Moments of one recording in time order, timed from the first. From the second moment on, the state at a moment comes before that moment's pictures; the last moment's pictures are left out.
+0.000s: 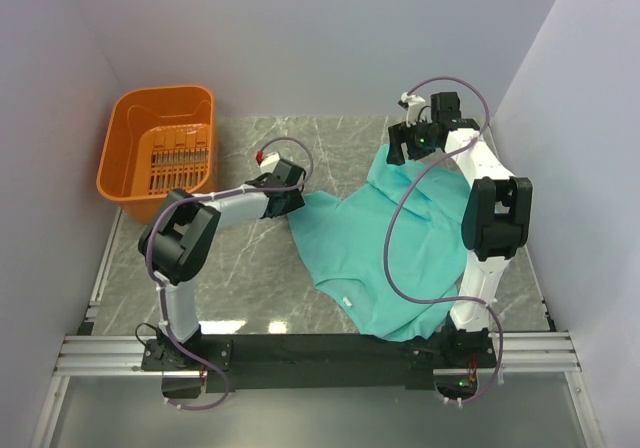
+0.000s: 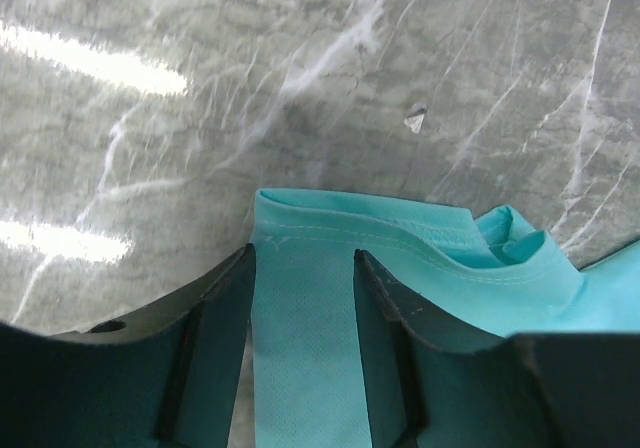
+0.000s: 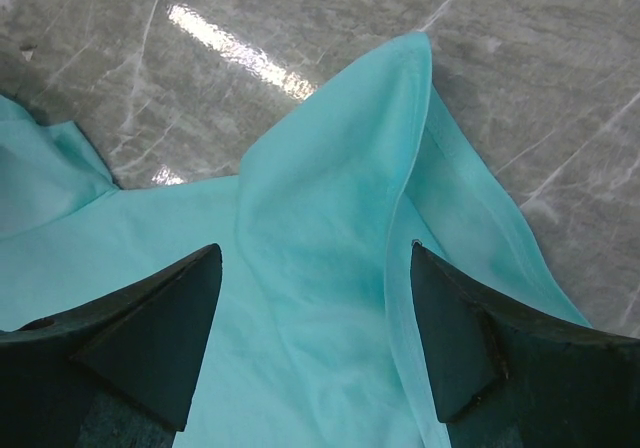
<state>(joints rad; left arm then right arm) -0.57 1.90 1.17 -0.17 -0.32 -0.87 0.04 2.00 1.69 -0.59 -0.45 -0.29</state>
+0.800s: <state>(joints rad) -0.57 1.95 1.22 -0.17 -0.33 -0.80 0.04 2.39 2.12 -0.68 -0.40 -0.24</state>
